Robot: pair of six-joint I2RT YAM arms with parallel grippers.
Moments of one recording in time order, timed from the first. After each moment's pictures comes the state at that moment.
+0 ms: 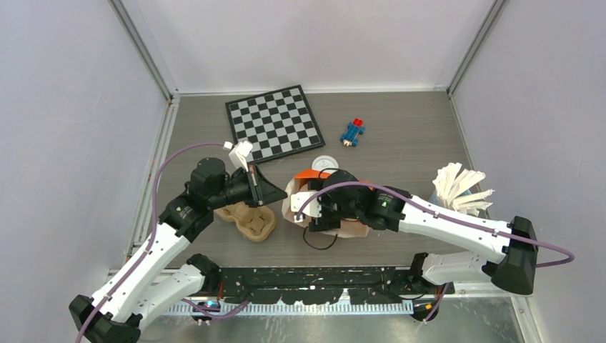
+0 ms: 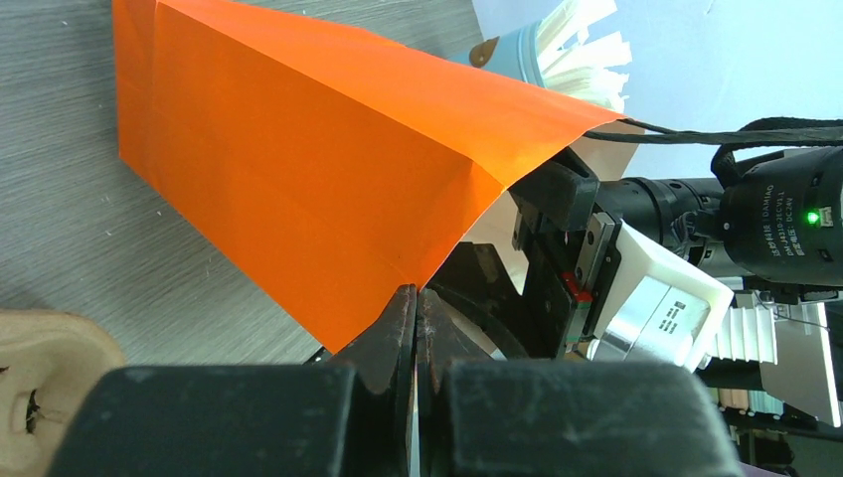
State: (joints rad) left arm -0.56 0.78 0.79 -0.35 0.48 -0.79; right arm 1.09 1.20 1.00 -0.53 0.03 -0.67
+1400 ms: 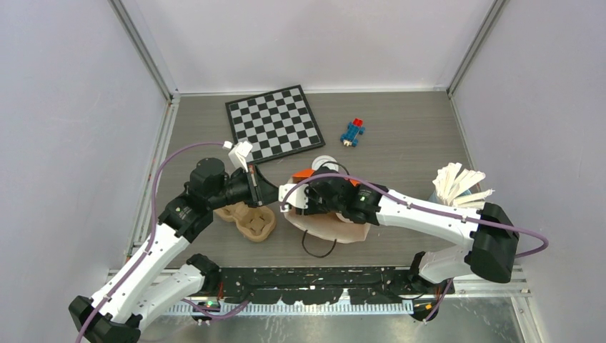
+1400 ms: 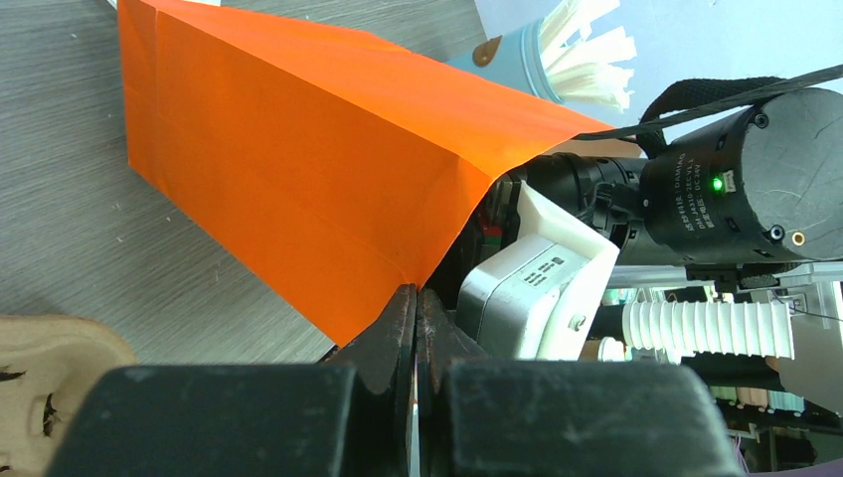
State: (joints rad) left arm -0.56 0.78 0.79 -0.36 0.47 -0.76; right arm 1.05 1.36 1.00 -0.35 0.08 -0.66
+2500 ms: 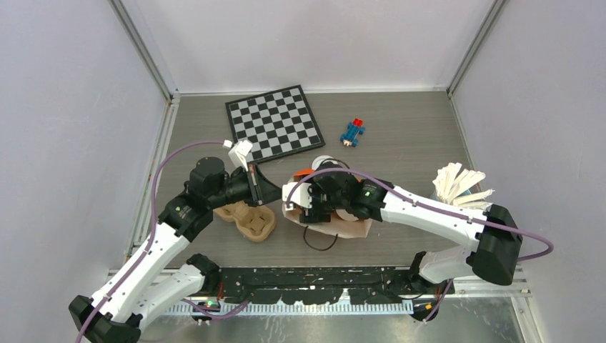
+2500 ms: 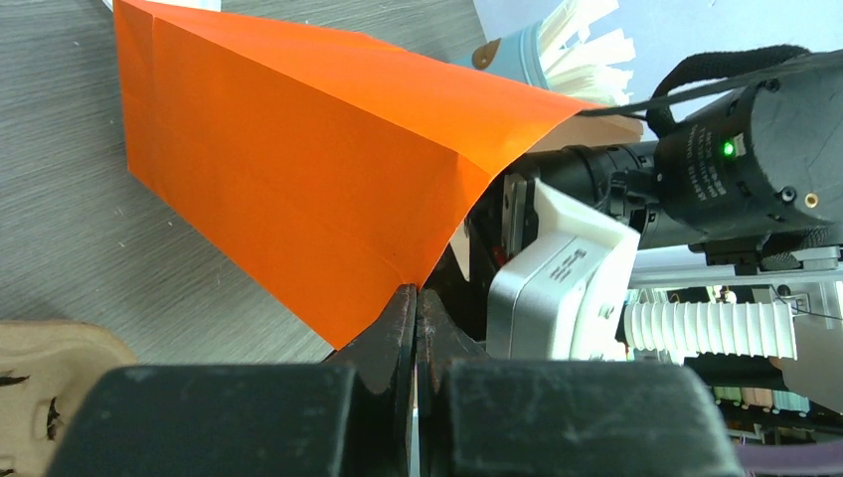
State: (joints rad) left arm -0.56 0.78 0.80 -0.36 0.47 -0.75; right arm 1.02 1.34 1.03 -0.44 -0.05 -0.67
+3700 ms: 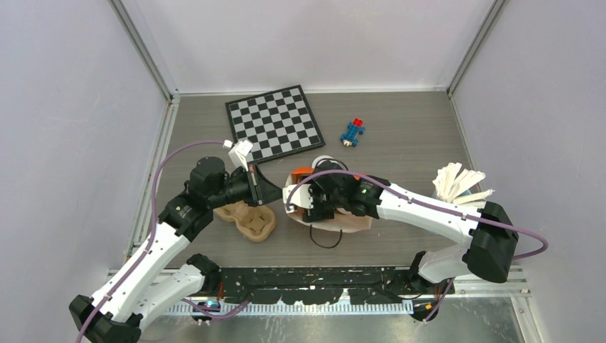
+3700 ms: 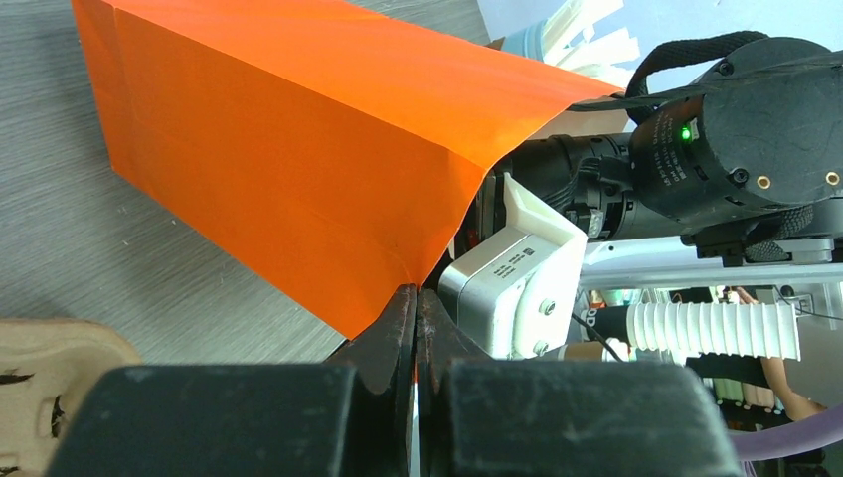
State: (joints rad) left arm -0.56 0.79 0.80 -0.36 0.47 -0.75; right arm 1.00 1.37 1.03 -0.47 -0.03 -0.76
